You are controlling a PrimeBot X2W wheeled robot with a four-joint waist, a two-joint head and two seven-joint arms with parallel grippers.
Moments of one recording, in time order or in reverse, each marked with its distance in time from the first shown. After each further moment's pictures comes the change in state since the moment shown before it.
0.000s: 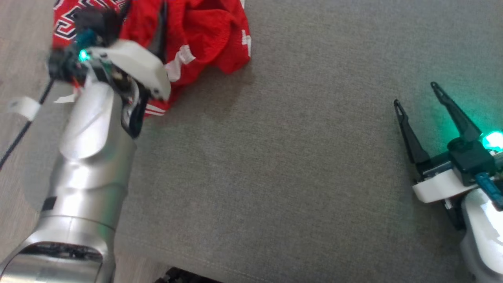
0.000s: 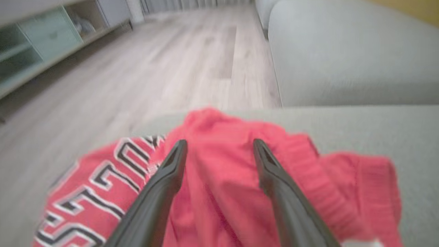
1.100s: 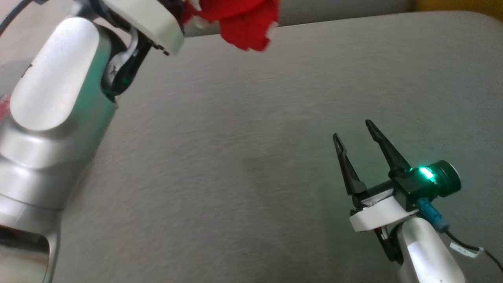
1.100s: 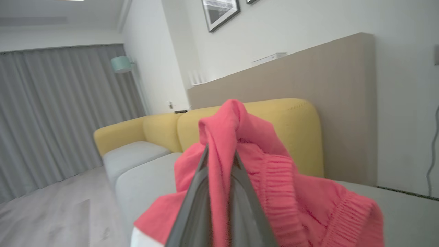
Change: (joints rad) left arm -0.177 0.240 -0.440 -0.415 -0.341 -0.008 0.037; right arm 0.075 0.236 0.072 0.046 0.055 0.000 0.000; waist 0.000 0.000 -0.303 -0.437
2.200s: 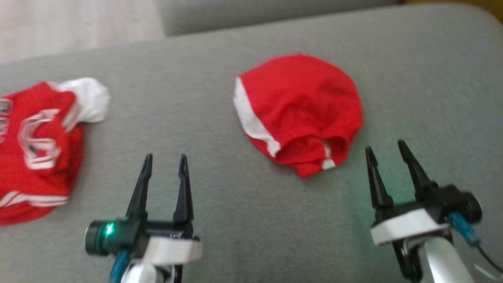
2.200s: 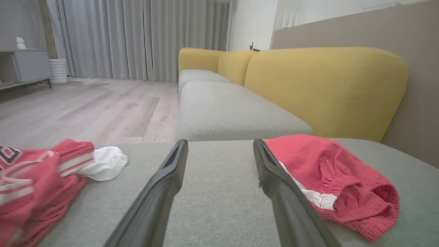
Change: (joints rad) left arm 1.027 -0.229 0.300 -0.246 0.310 0.292 -0.343; right arm 0.081 0.020 -0.120 0.016 0.137 0.000 0.000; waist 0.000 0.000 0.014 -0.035
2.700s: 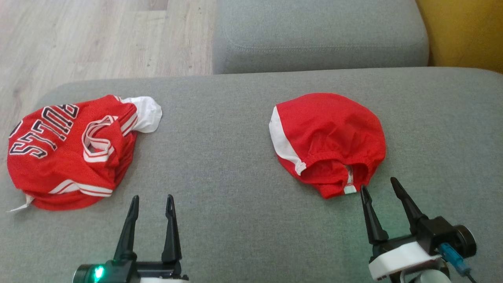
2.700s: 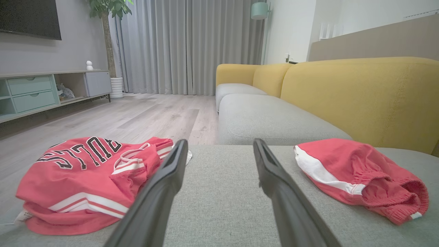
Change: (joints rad) left arm 0.221 -0.040 0.122 -0.080 0.110 -0.046 0.000; right arm 0.134 0.003 0.011 0.002 -0.034 0.000 0.000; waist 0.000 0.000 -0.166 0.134
